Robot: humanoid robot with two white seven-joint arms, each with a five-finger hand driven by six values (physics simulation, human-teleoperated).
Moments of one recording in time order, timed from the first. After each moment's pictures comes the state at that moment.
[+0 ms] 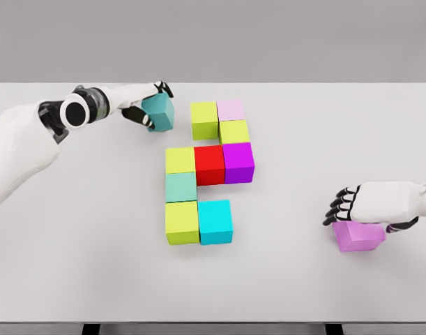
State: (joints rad) left arm -1.00 0.45 -1.04 -1.00 -0.12 0.03 -0.41; right arm -0.55 -1.20 0.80 -1.77 0.39 -0.61 0.61
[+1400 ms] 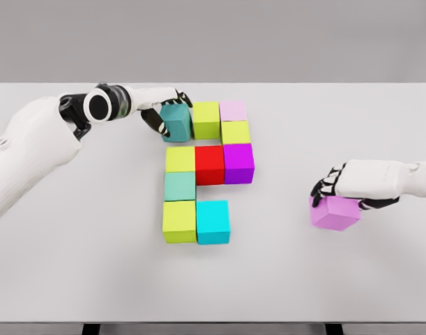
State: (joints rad) left arm -1.01 0.40 -1.02 -1.08 -0.14 0.16 -0.52; right arm -0.55 -1.09 0.71 -1.69 0.26 -0.61 0.61
